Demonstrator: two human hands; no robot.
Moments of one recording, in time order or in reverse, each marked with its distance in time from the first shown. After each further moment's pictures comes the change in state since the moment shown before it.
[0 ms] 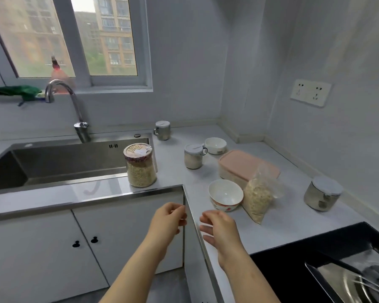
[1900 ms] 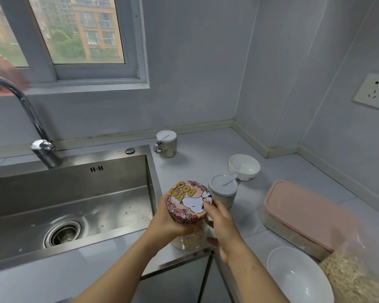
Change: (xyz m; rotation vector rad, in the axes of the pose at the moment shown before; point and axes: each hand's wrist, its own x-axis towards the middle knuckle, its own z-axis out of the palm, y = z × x) left_hand 0.312 0.023 -0.070 0.100 -0.331 0.355; right_hand 0.253 -0.067 0.138 -0.006 -0.066 -0.060
